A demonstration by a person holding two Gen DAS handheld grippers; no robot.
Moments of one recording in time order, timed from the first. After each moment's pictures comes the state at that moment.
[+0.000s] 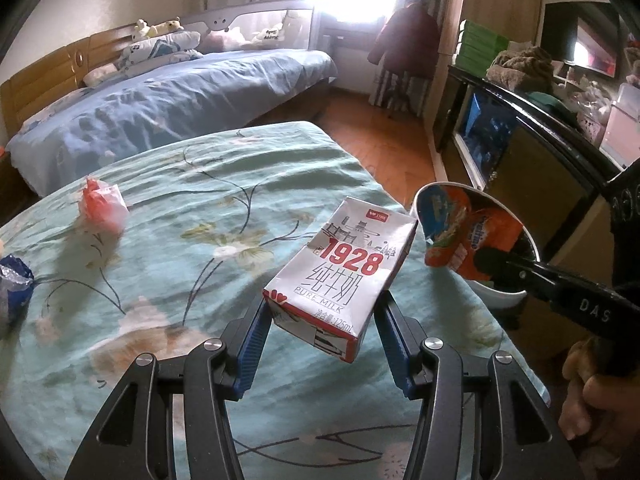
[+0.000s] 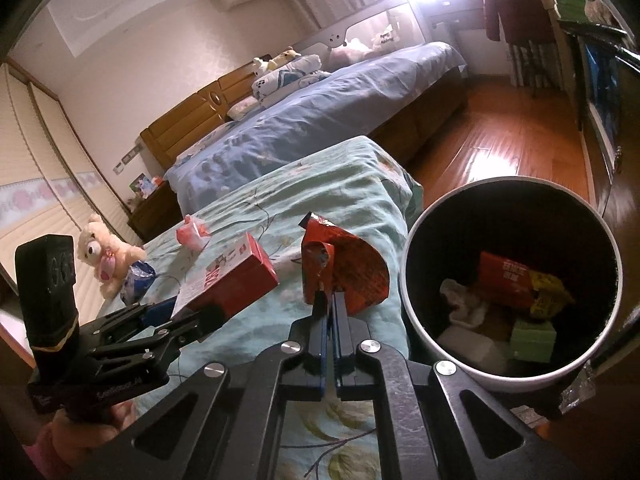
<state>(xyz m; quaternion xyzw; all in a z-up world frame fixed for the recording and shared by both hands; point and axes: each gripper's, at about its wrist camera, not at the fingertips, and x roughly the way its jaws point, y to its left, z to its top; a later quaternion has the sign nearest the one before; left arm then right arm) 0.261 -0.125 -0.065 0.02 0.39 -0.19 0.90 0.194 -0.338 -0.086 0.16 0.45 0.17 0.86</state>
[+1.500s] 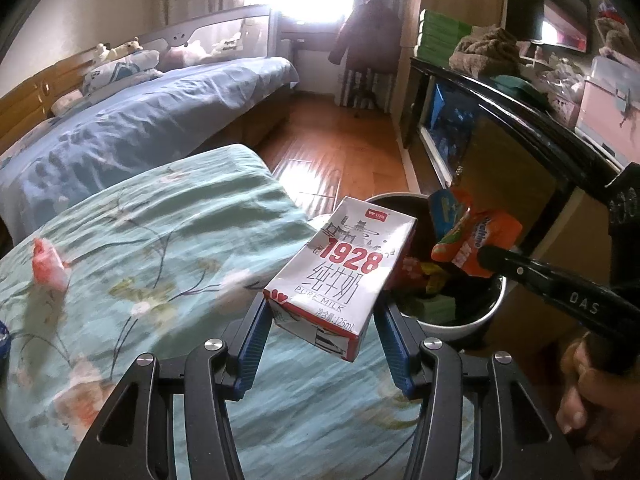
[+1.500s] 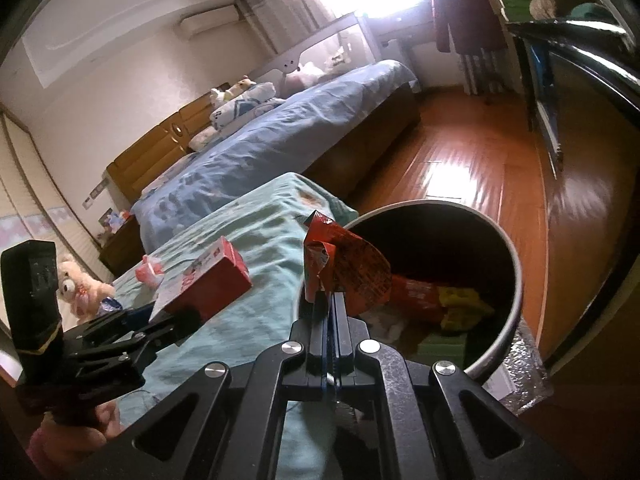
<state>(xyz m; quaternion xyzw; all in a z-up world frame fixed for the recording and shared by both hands) 0.277 -0.199 -0.056 0.05 0.38 -0.24 0.89 0.190 -0.418 -0.079 0.18 0.43 0.08 0.88</state>
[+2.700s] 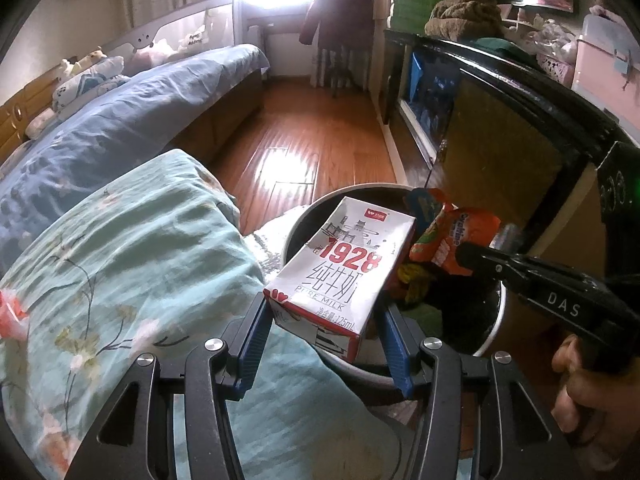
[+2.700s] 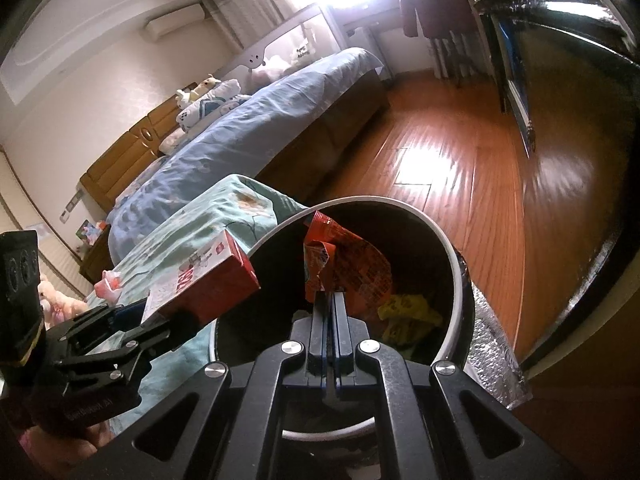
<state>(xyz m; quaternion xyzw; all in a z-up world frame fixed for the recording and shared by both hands) 0.314 -0.278 -0.074 0.10 0.40 -0.26 0.87 0.211 -0.465 -0.111 0.19 0.45 0.04 0.87</state>
